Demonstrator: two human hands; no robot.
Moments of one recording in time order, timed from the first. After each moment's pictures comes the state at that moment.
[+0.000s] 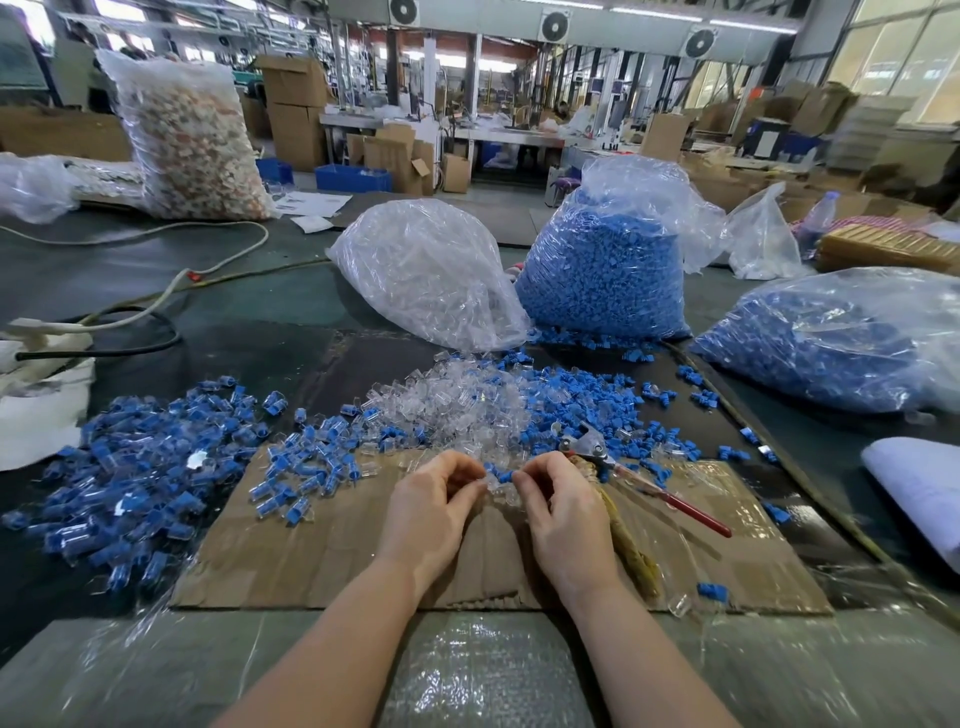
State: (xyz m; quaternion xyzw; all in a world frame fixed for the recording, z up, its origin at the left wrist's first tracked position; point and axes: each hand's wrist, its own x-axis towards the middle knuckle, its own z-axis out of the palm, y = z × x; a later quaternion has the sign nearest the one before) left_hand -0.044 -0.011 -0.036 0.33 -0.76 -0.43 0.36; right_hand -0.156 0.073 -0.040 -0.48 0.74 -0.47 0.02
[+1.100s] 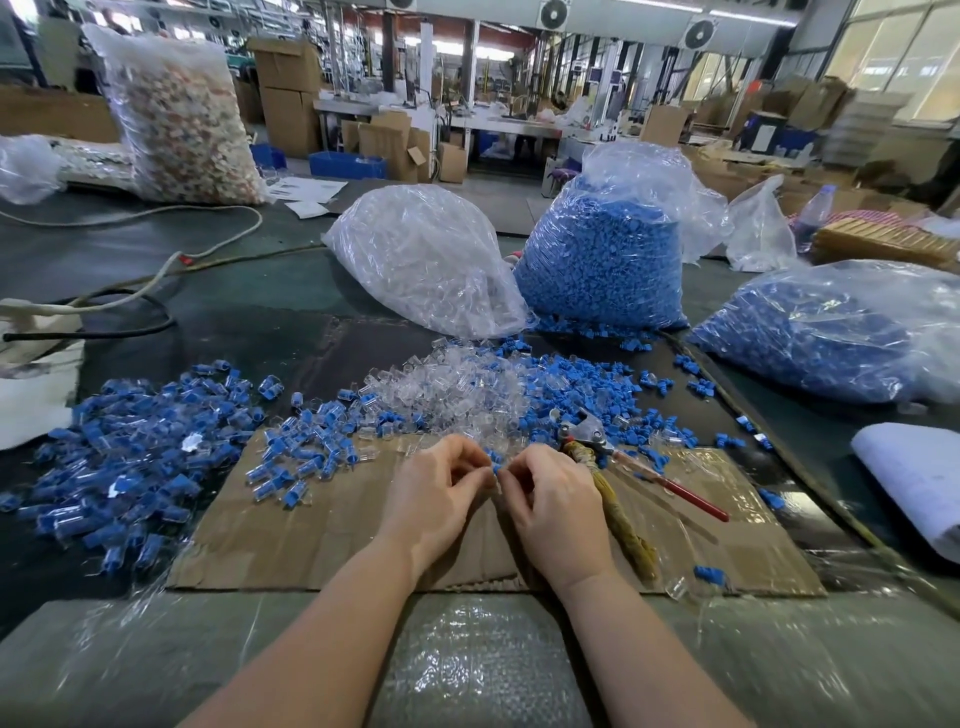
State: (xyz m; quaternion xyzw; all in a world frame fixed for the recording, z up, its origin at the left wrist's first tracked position) left_hand -0.048 -0.017 -0.041 0.31 -0.78 -0.43 0.35; right_hand -0.149 0.072 -0.041 -0.53 0.76 -0.36 -0.11
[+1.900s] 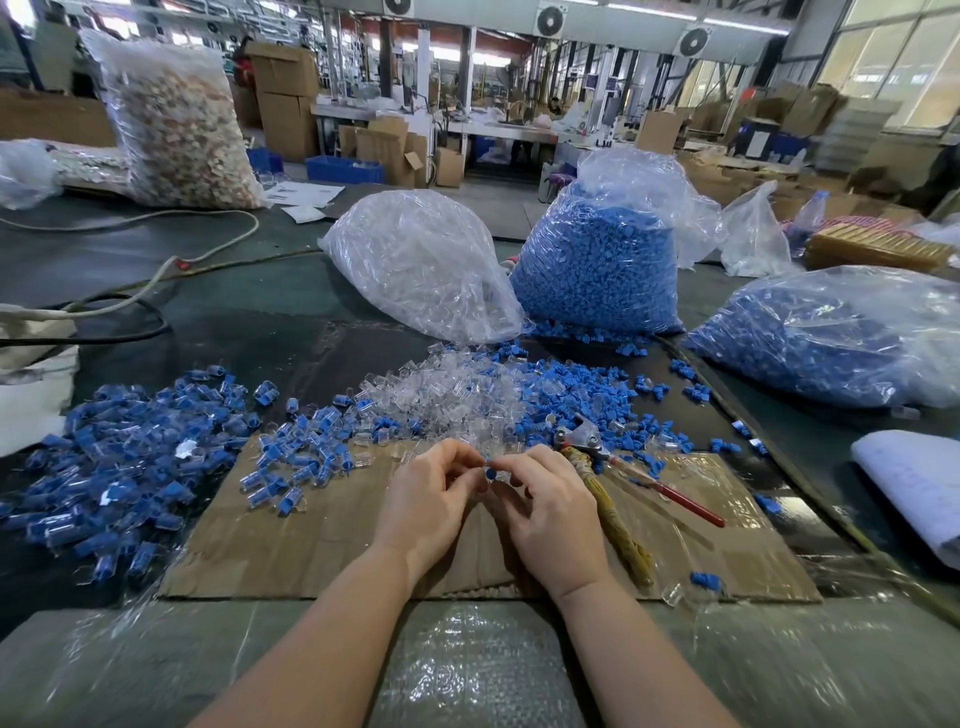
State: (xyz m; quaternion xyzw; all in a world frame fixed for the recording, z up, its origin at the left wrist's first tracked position) left_hand -0.047 -0.016 -0.041 0.31 -0.77 -0.44 0.34; right_hand -0.152 0.074 -0.040 -0.57 0.71 -0.39 -0.11
